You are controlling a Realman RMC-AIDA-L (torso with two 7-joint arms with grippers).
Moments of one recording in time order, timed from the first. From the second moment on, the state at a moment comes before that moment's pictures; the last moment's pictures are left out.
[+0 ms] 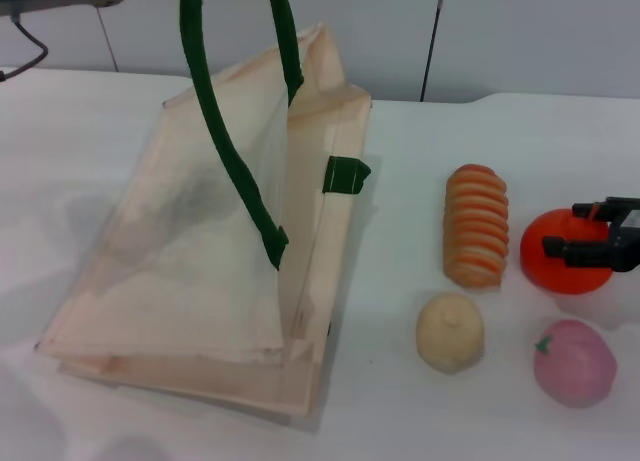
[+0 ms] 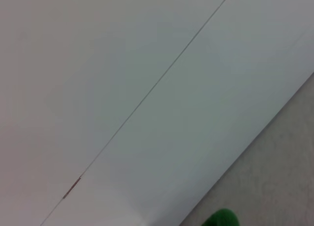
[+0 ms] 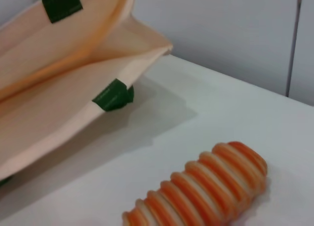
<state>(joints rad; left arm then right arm) -0.96 -1.91 2.86 -0.78 -0.59 1.93 -2.03 0.60 1.97 -0.70 -0.65 0.92 1.33 -1.59</state>
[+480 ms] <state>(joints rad) -0.96 -1.90 2.86 -0.78 -0.60 1.93 -2.03 0.62 2.00 -0.70 -0.65 0.82 1.27 -1.54</state>
